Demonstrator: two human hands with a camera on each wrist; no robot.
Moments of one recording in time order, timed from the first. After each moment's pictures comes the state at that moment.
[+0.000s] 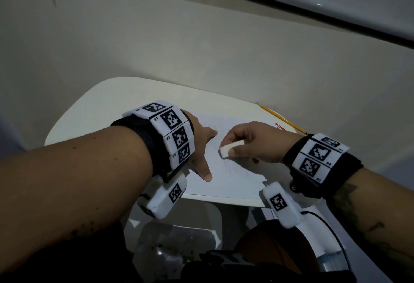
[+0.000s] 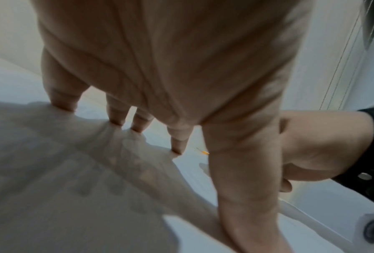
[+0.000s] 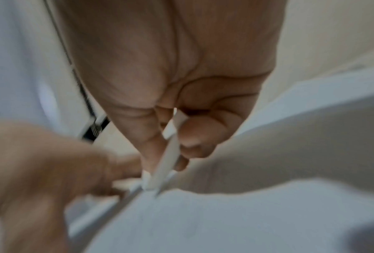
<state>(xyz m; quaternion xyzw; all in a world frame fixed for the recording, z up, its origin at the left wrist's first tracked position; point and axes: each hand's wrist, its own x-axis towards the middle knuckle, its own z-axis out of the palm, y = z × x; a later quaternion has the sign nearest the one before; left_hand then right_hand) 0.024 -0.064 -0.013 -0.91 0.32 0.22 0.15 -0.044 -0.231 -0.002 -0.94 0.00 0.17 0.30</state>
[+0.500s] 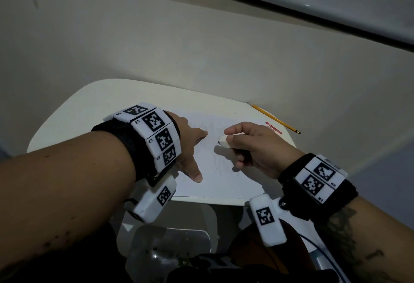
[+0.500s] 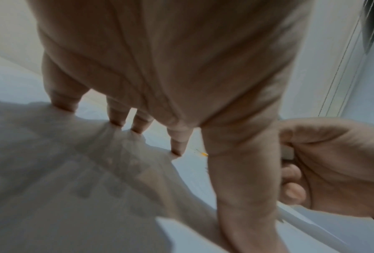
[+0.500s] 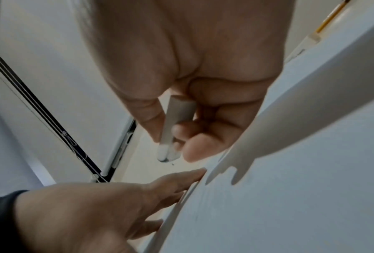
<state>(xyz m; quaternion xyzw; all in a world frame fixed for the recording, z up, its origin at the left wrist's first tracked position) 0.028 -0.061 -0.014 -0.91 0.32 0.22 0.13 -0.068 -0.227 -0.017 -0.77 0.16 0.05 0.62</state>
